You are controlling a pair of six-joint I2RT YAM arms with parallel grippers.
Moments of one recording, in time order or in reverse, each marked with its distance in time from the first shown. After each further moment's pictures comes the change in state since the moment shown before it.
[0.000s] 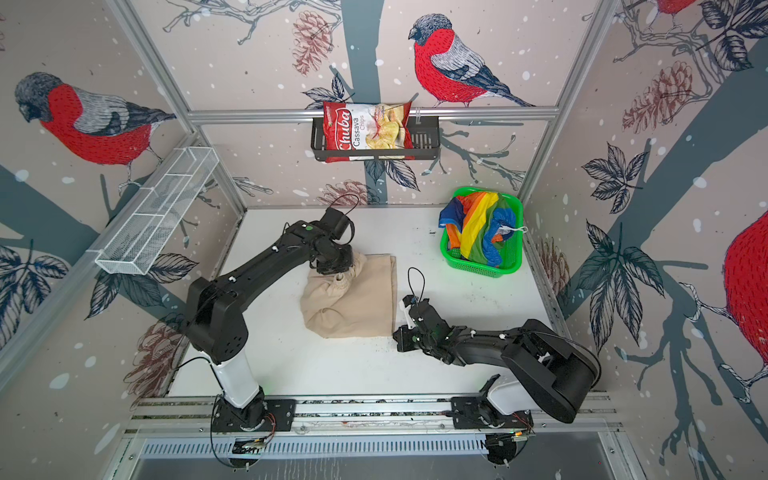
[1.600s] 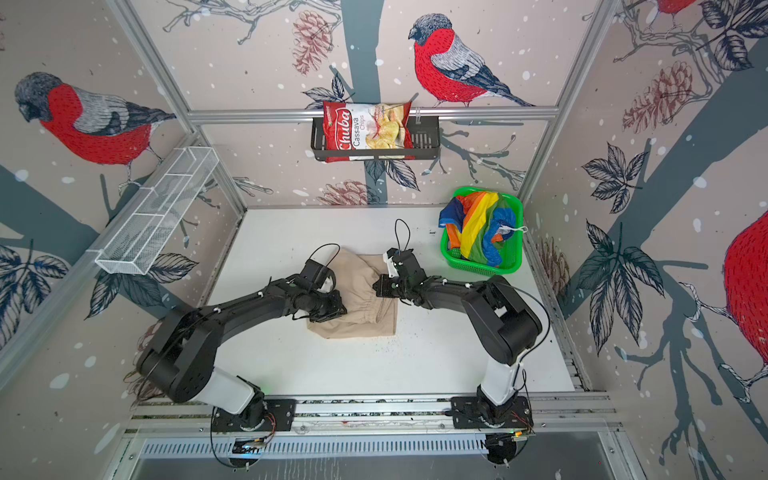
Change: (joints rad) left arm 0.063 -0.269 -0.780 0.554 0.259 -0.080; right arm -0.175 0.423 0.569 -0.087 -0.149 0.008
